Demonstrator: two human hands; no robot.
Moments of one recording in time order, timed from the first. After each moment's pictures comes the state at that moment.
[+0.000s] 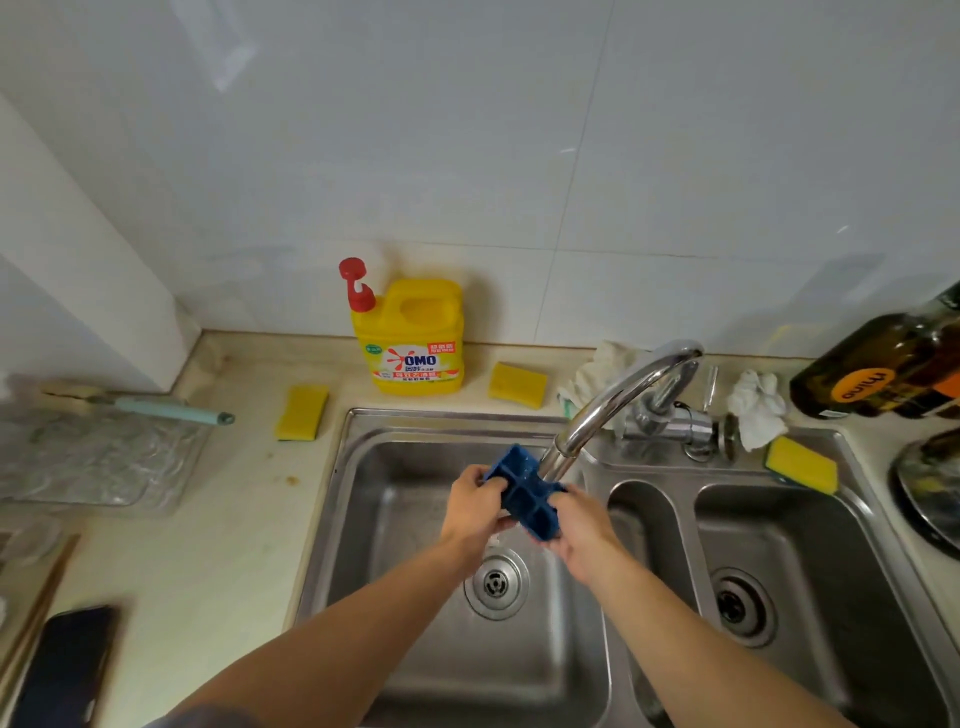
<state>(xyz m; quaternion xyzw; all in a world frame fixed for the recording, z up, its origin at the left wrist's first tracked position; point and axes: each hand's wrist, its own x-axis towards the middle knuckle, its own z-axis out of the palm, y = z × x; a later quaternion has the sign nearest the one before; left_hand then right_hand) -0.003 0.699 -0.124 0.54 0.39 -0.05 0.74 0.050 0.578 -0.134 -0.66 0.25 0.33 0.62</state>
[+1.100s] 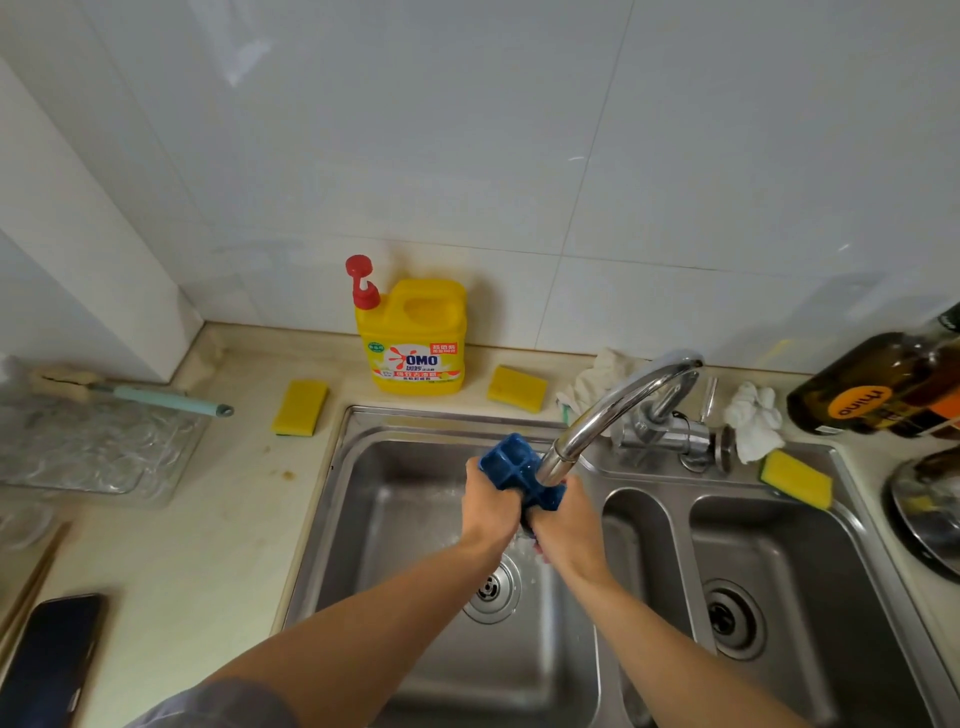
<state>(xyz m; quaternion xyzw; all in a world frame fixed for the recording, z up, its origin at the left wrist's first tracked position) 0.009 0.678 -0.112 0.61 0.38 0.01 0.70 0.036 0.578 -0.115 -0.84 0.03 0.24 0.48</state>
